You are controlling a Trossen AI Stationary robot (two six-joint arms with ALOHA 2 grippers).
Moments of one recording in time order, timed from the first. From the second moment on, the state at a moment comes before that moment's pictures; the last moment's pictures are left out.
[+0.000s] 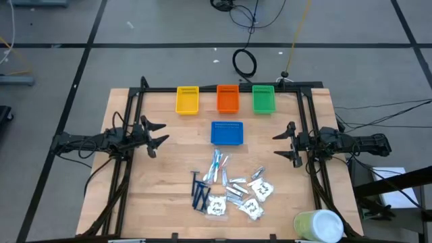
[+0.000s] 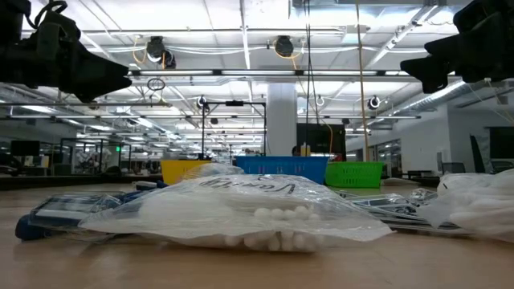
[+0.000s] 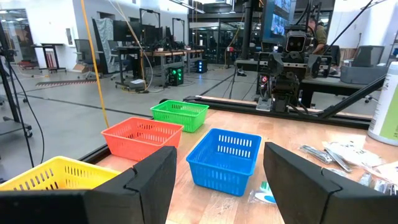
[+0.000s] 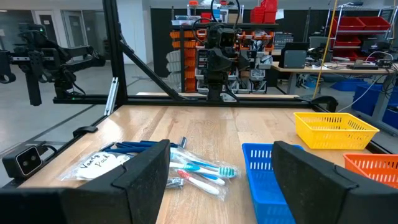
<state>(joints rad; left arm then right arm) -0.05 0.04 0.02 0.07 -0.36 0.00 0.05 0.01 0.08 -0.04 -0.03 0.01</state>
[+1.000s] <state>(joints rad) -0.05 0.04 0.02 0.07 -0.36 0.00 0.05 0.01 0.08 0.15 0.01 0.53</state>
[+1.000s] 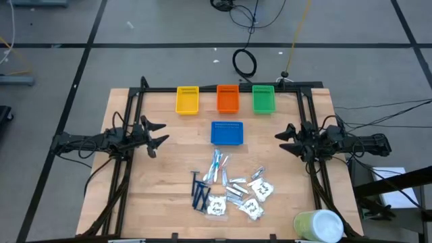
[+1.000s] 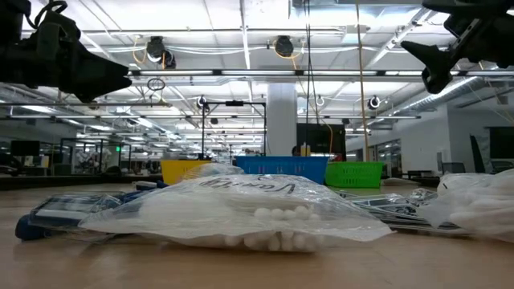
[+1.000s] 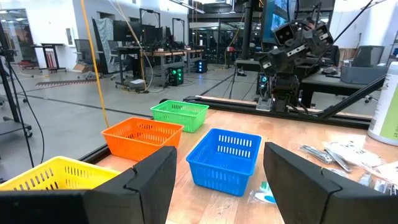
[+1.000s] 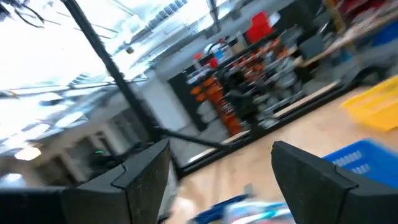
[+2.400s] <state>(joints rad) -0.05 0.04 0.02 0.07 -0.36 0.00 0.29 1.15 0.46 -0.13 0.23 0.33</state>
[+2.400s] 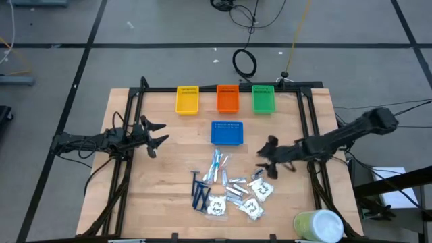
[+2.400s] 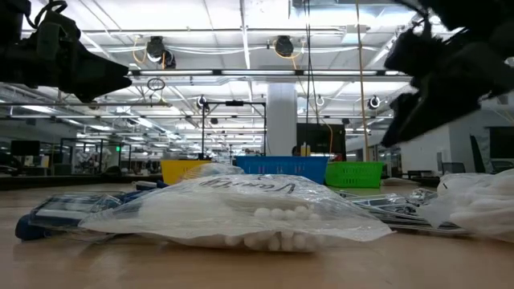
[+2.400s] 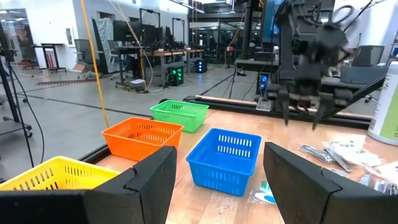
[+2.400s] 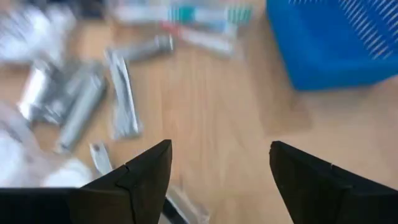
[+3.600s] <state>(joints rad) -0.05 0.04 0.02 0.07 -0.36 0.00 0.49 1.38 0.53 -0.26 0.08 0.39</state>
